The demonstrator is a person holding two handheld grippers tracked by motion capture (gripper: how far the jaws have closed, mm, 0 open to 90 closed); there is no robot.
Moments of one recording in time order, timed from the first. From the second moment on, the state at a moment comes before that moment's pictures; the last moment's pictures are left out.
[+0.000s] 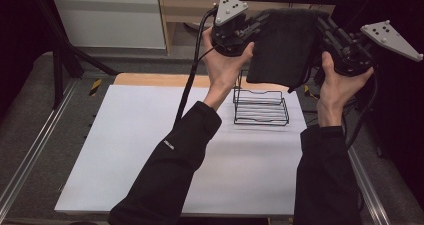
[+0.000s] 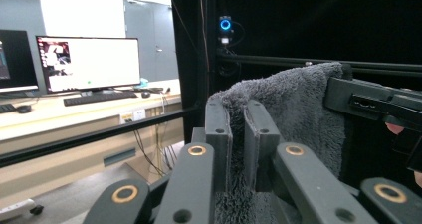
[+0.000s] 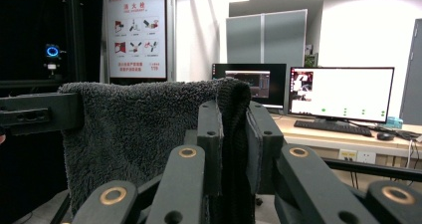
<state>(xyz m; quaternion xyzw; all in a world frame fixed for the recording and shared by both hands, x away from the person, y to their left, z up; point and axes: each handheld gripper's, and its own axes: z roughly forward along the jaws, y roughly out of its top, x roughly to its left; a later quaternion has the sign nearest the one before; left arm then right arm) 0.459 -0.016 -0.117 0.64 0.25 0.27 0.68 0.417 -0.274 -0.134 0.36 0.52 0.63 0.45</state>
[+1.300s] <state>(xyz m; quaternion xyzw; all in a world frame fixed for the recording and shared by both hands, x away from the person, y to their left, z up) 0.528 -0.011 -0.121 0.63 0.27 0.29 0.66 0.497 -0.270 -0.121 0.36 0.55 0.61 0.44</state>
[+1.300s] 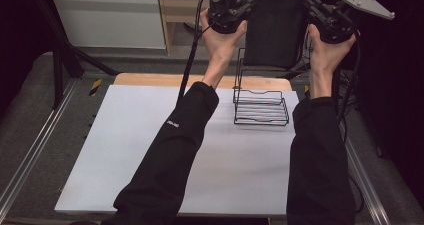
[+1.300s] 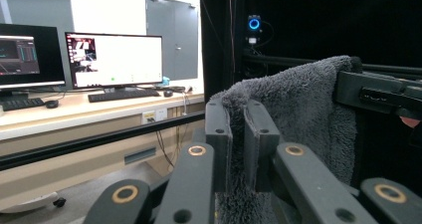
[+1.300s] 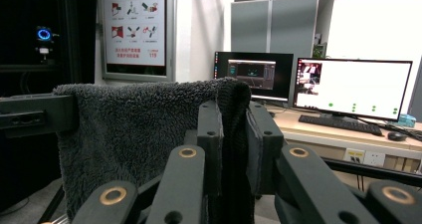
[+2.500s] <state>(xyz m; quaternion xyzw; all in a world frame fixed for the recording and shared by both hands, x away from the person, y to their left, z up) 0.505 -0.021 -0.178 0.69 0.23 0.27 0.63 0.469 -0.294 -0.191 0.37 0.58 0.60 0.41</state>
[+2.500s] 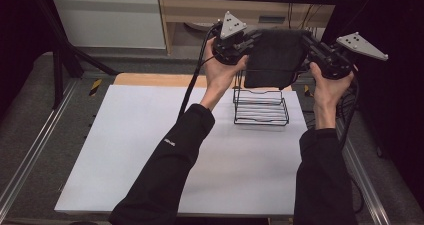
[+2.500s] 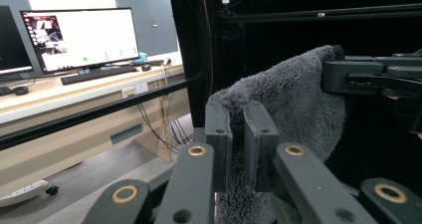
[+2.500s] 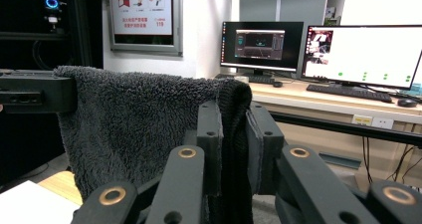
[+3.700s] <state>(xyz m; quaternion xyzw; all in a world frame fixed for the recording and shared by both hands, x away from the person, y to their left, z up) 0.483 -0.026 -0.207 0.71 0.20 0.28 0.61 0.448 -0.303 -0.229 0.36 0.59 0.59 0.41</state>
